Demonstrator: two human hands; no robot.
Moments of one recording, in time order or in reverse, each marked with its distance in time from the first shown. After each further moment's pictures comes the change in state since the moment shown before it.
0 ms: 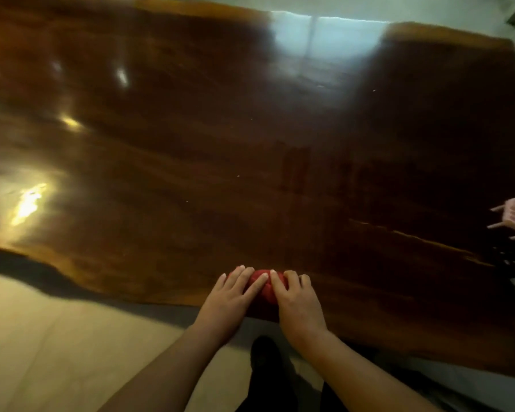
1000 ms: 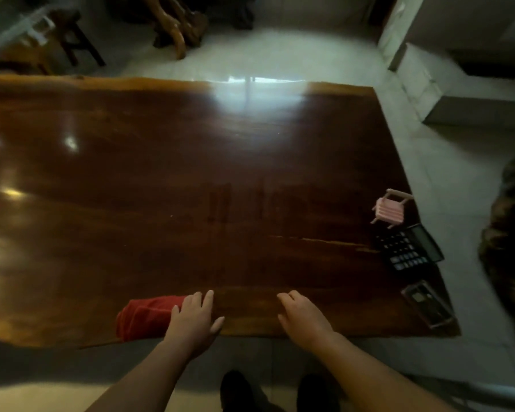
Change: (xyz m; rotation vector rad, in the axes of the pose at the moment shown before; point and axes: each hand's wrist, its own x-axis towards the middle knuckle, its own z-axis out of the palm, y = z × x) left_hand 0.021 0.091 -0.043 0.042 -0.150 -0.215; right_hand -0.088 0.138 -0.054 0.250 0.026 0.187
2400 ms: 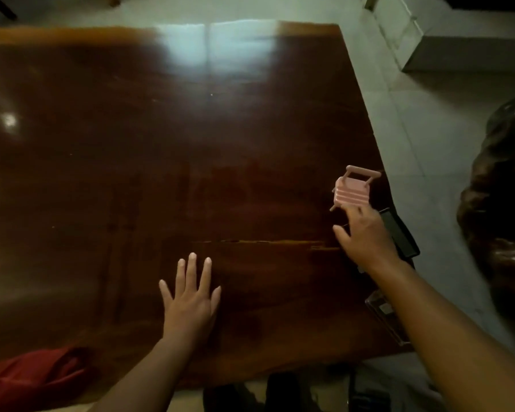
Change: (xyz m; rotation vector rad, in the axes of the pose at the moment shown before) left_hand 0.148 0.160 0.049 0.017 0.192 0.020; right_hand 0.102 0.264 -0.145 -0.036 0.391 0.268
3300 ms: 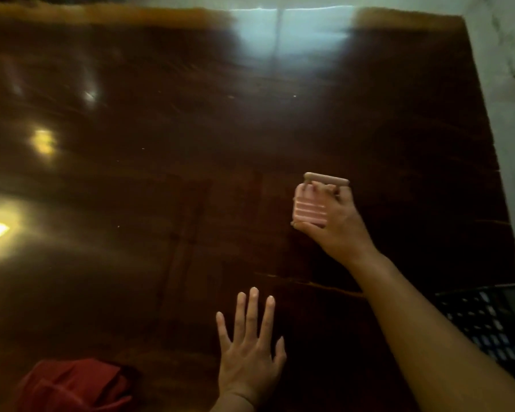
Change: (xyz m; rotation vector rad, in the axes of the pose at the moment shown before) left_hand 0.002 0.008 0.013 -0.069 0.008 -0.075; right_hand 0.113 -0.179 0.071 0.395 -0.068 -0.315
